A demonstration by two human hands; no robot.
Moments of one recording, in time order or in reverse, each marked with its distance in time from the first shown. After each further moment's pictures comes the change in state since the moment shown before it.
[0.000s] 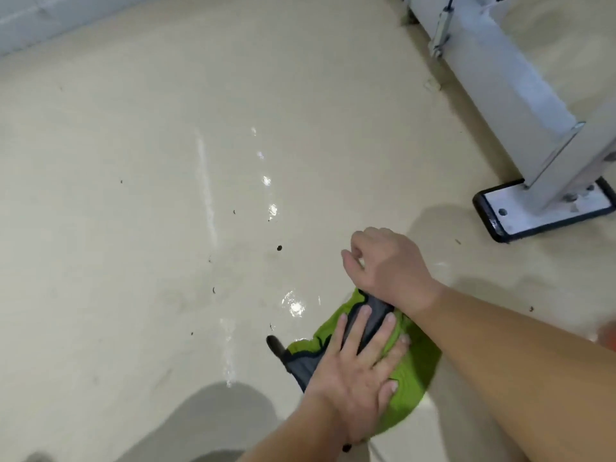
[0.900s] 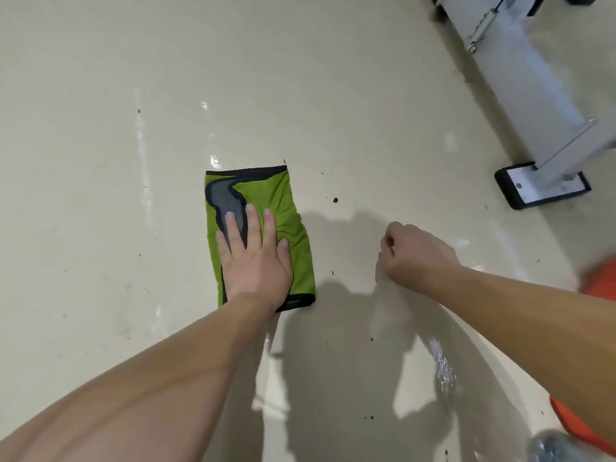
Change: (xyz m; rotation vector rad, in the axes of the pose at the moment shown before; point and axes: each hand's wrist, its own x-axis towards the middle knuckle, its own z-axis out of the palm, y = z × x) left_hand -0.099 -0.219 0.014 -0.261 0.345 -0.733; right_hand -0.037 -0.137 0.008 -0.213 -0.307 0.449
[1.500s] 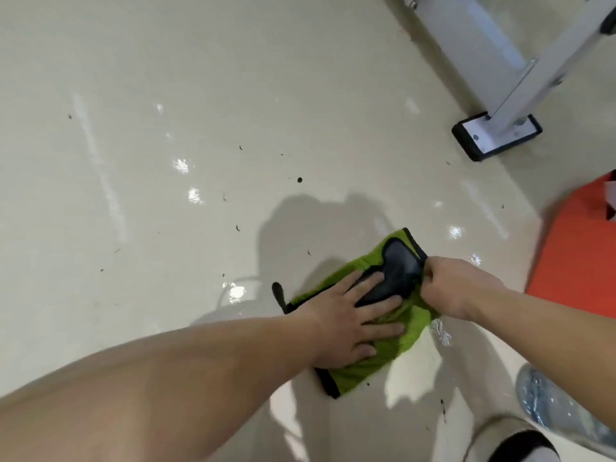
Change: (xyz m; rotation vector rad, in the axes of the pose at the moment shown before) left_hand -0.081 0.085 0.038 0.459 -0.274 1.440; right_hand -0.088 0.076 0.021 0.003 -0.296 0.386
